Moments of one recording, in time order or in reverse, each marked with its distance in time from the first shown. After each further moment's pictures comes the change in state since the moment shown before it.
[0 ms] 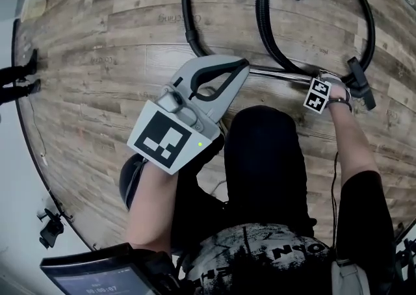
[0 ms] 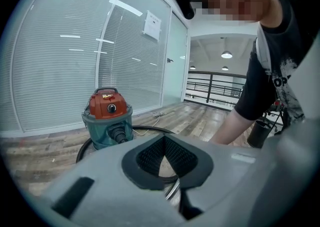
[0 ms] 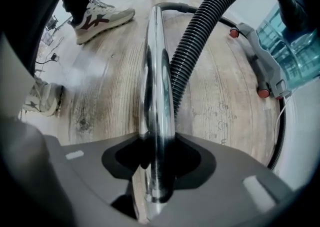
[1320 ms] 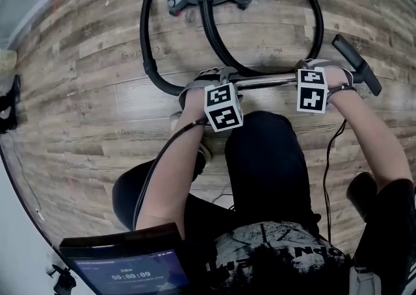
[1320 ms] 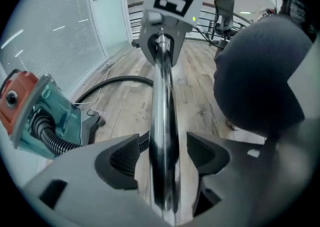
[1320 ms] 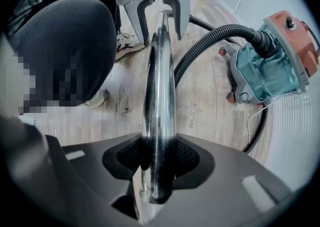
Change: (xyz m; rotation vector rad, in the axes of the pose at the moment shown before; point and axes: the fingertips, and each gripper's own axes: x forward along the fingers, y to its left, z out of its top) left arm 0.136 -0.067 -0.214 0.539 0.704 -0.361; right arm -0.205 -0.015 -0.019 -0.069 0.066 0.089
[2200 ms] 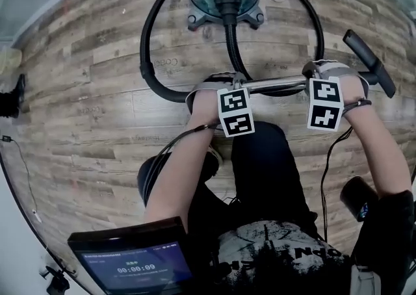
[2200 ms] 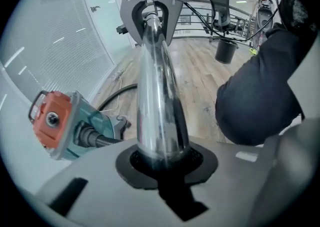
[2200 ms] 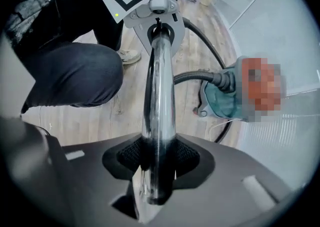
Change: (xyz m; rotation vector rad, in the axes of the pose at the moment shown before) left arm -0.101 0.059 0.009 0.075 0.017 0.090; right arm -0.161 -0.054 0.048 -0.064 0.061 -0.159
